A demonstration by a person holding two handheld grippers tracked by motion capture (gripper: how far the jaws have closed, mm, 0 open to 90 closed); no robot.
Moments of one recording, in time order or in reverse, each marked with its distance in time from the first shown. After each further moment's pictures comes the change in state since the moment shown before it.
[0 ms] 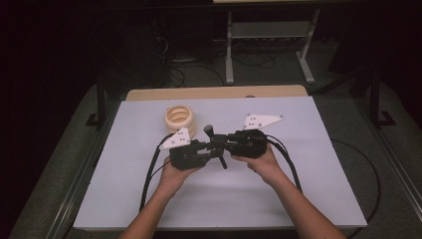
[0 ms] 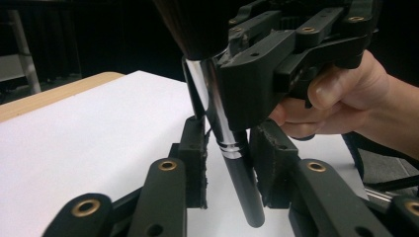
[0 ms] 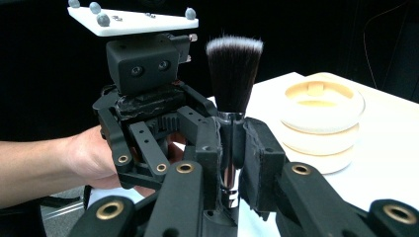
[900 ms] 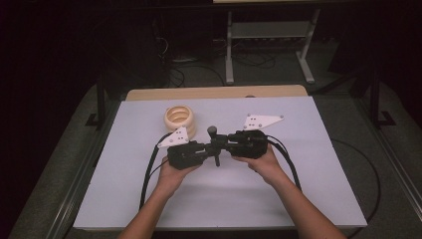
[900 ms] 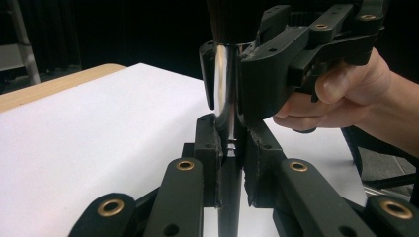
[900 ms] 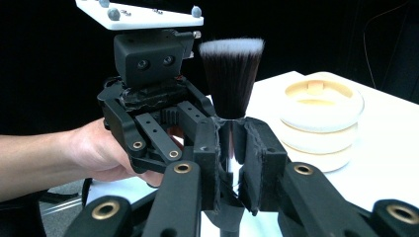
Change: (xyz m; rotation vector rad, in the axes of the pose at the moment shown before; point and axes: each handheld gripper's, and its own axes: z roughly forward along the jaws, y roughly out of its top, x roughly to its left) left arm 0.004 0.000 -0.005 0.027 0.006 -0.025; right arm 0.000 0.000 -0.001 0.004 0.002 -0.020
